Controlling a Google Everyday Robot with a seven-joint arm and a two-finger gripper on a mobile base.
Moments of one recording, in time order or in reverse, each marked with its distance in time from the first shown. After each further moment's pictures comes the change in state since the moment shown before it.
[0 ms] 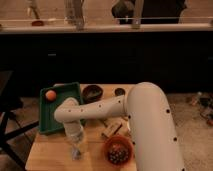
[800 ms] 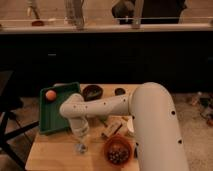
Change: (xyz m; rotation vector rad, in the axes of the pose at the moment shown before) arm 0.029 -0.010 -0.020 0.030 0.027 0.046
